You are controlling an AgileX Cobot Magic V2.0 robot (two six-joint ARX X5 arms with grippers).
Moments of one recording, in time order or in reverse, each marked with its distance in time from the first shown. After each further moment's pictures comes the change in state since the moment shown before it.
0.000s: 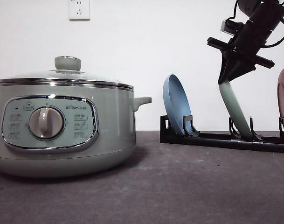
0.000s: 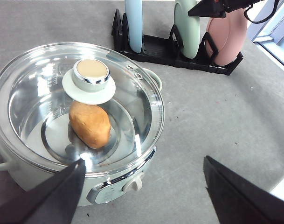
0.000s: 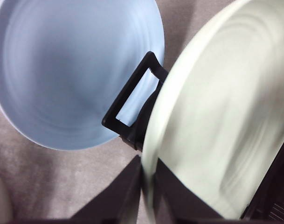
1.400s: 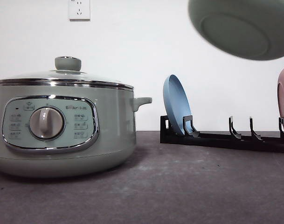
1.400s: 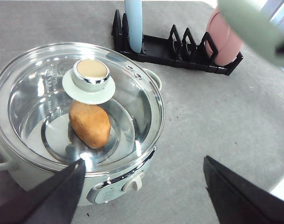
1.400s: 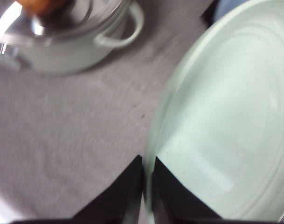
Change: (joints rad) left_arx 0.000 0.000 0.000 0.000 0.000 0.000; right_arx 0.674 -0.484 -0.073 -0.673 0.472 -0.269
